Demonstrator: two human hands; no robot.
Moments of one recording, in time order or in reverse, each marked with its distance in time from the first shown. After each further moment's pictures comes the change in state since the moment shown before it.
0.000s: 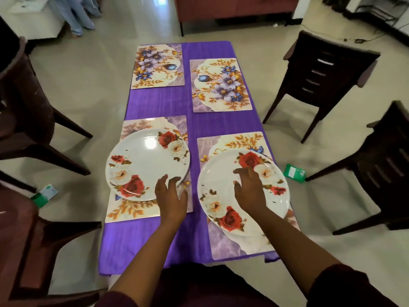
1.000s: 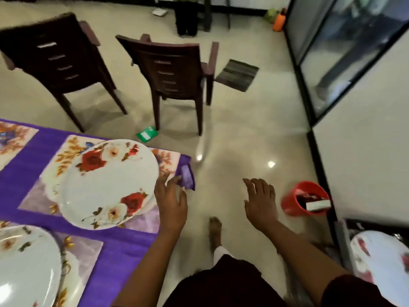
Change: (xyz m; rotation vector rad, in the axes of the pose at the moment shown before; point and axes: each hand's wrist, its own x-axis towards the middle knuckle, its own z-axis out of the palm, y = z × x) left_hand -0.157 0.062 0.069 -0.293 -0.758 1.001; right_hand -0.396 0.012 0.009 -0.382 0.211 1.151
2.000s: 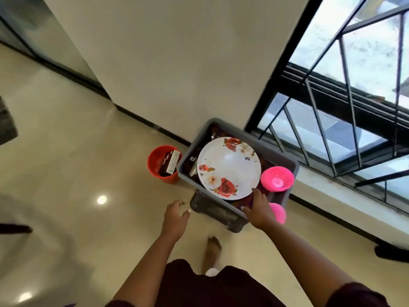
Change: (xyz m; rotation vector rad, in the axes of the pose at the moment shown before) left_hand -0.216 0.280 0.331 0.092 -1.467 0.247; right_hand -0.313 0.323 0.033 0.935 -0.001 1.503
